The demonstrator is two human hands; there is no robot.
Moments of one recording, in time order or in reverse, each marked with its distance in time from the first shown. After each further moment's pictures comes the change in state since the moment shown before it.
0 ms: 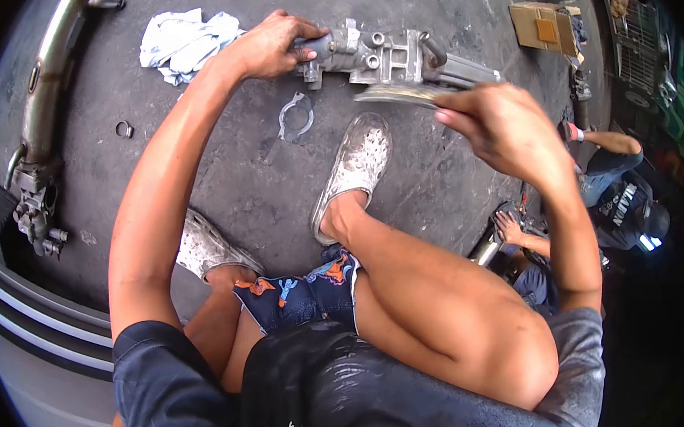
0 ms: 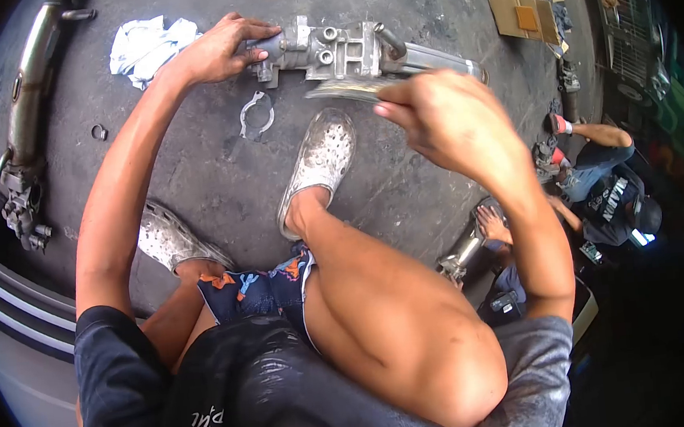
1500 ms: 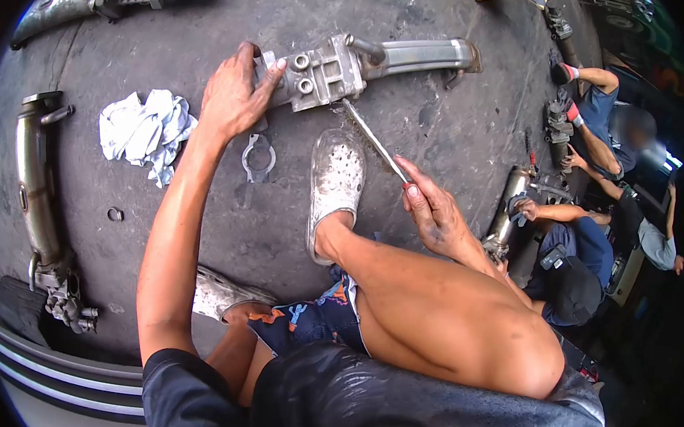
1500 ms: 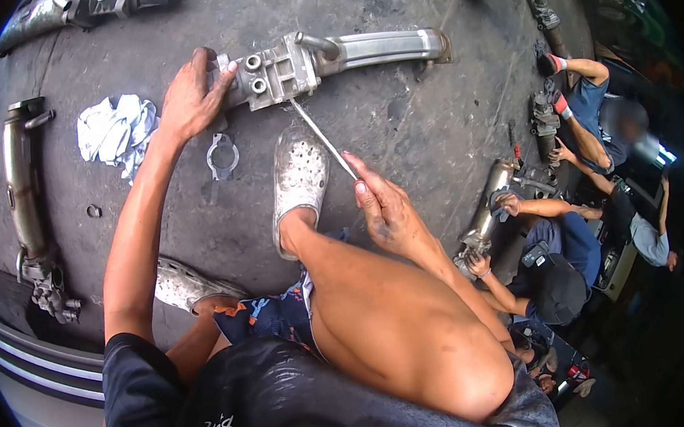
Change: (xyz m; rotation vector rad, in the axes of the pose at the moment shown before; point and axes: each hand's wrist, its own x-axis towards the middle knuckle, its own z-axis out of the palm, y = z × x) left_hand 0.039 0.035 0.039 -0.018 0.239 -0.195; right_hand -0.106 -0.002 0.164 0.895 0.315 0.388
